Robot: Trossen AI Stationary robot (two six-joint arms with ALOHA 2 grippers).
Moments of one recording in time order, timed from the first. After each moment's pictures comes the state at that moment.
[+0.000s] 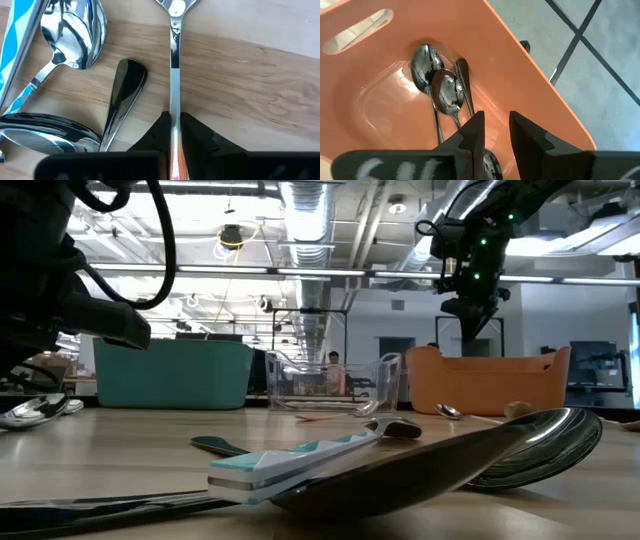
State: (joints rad) left arm -0.54 1.90 1.09 -0.86 0.10 -2.36; right arm -0.79 1.39 1.09 -0.75 0.40 -0.06
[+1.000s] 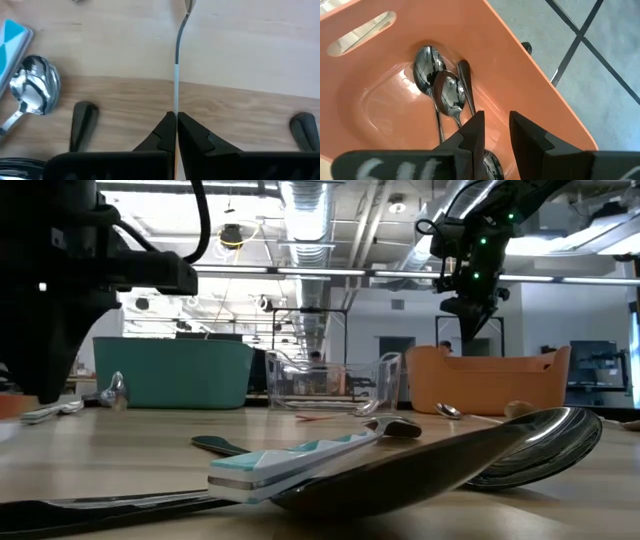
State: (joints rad) left arm -0.55 1.85 1.23 -1.02 -0.14 -2.29; right arm -0.79 1.39 1.09 -0.75 0.39 -0.06
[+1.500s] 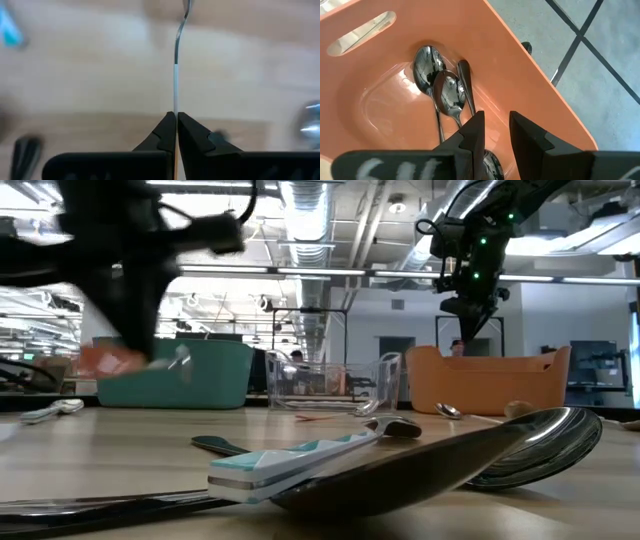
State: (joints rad) left arm -0.48 1.77 1.23 -0.96 -0.33 -2.22; right arm -0.79 1.39 1.09 -0.75 0.39 -0.06
